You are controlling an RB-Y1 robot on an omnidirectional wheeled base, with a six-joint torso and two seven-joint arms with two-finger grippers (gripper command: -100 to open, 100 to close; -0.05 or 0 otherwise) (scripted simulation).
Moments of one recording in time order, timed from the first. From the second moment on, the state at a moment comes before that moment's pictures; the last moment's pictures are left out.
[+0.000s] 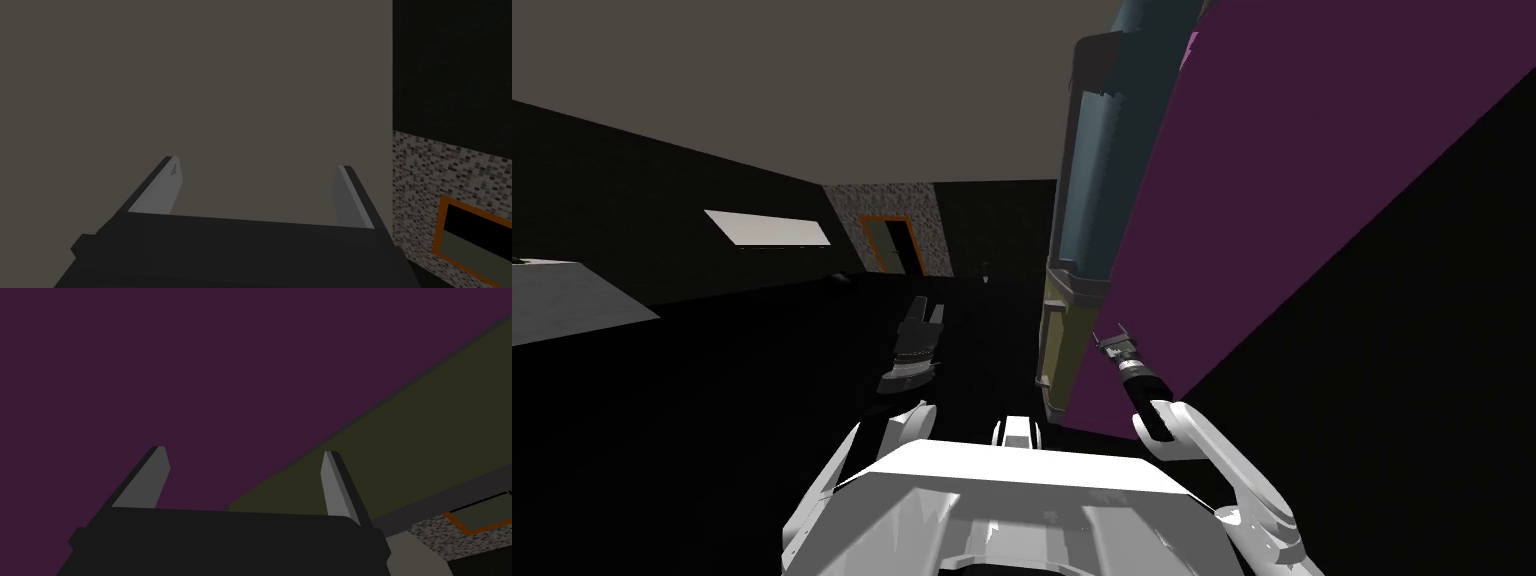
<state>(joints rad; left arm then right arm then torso) 0.49 0.03 0.01 -2.24 0.01 -0.59 -0.10 0.38 -0.54 0.03 -2.18 0.74 0.31 1.07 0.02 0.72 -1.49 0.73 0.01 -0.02</state>
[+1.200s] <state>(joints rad) 0.49 0.03 0.01 -2.24 0.01 -0.59 -0.10 0.36 -0.64 0.02 -2.16 0.80 0.49 1.35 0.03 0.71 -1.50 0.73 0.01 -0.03</state>
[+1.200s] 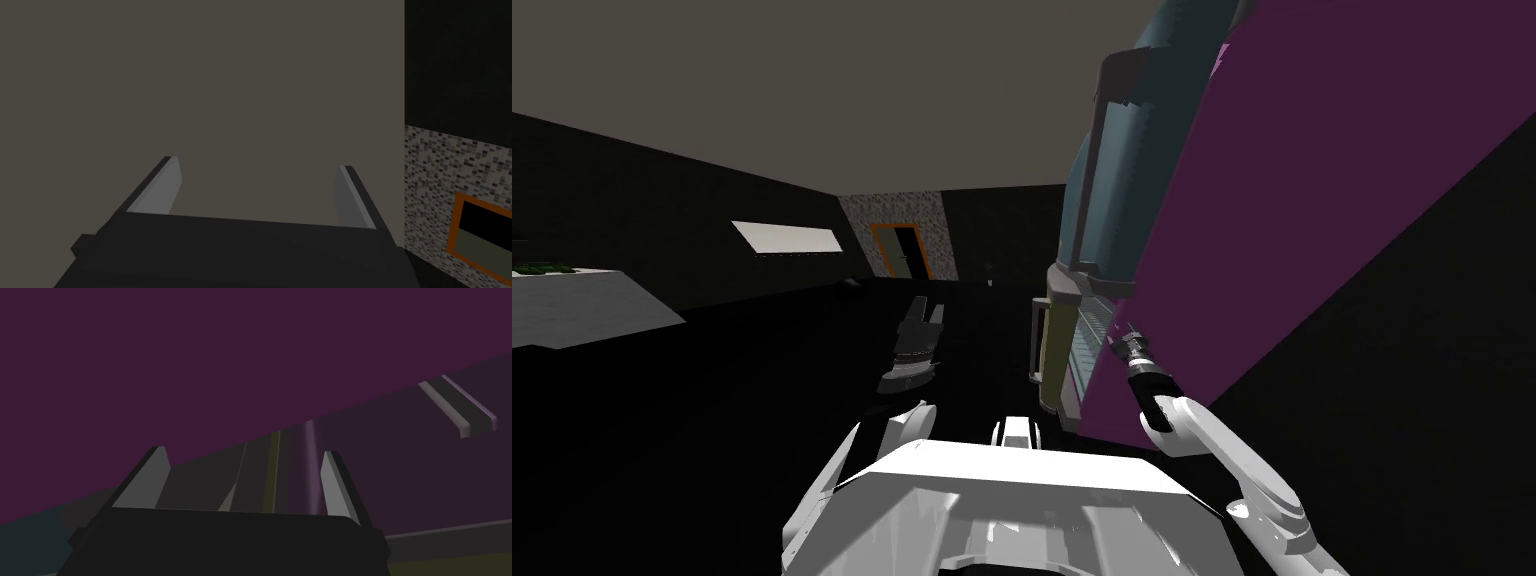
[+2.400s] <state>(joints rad) 0.49 0.03 0.01 -2.24 0.01 -0.59 -0.10 0.32 -0.72 0.05 -2.17 0.81 0.59 1.58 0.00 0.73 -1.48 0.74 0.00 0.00</state>
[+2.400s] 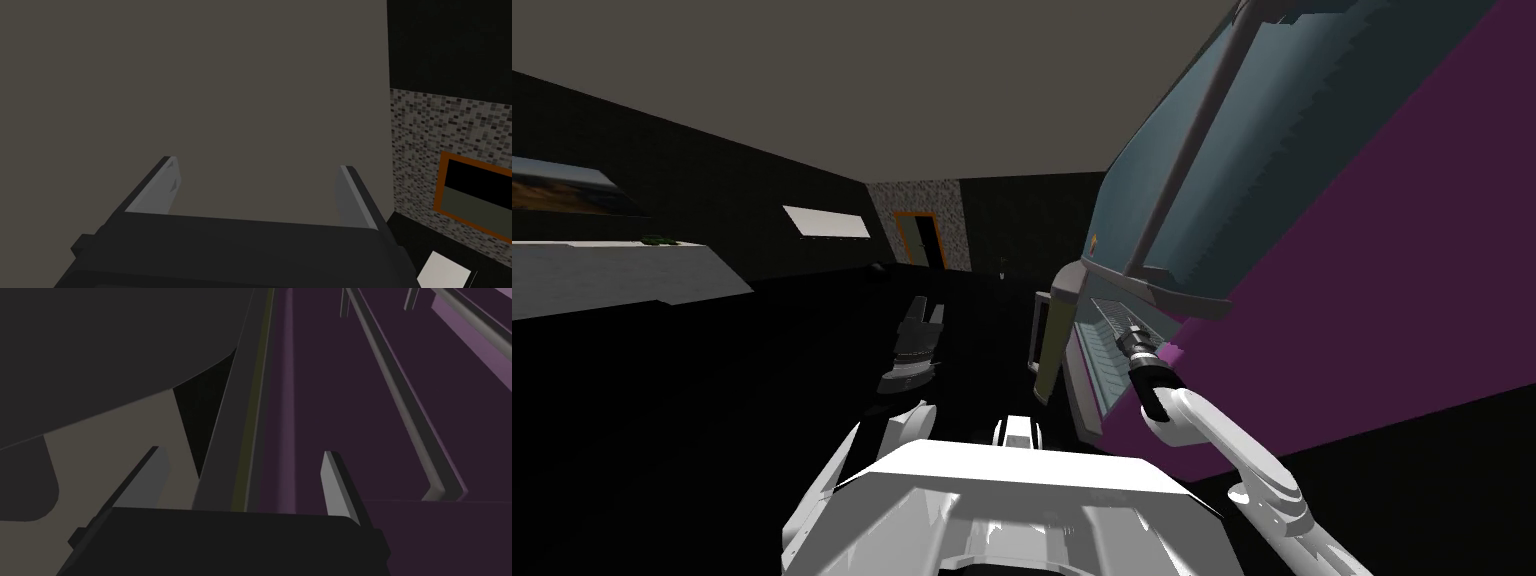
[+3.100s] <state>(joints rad) 0.49 0.03 0.01 -2.24 0.01 -0.59 -0.10 0.32 -0.71 0.02 -2.17 0.80 0.66 1.60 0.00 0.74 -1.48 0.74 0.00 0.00</state>
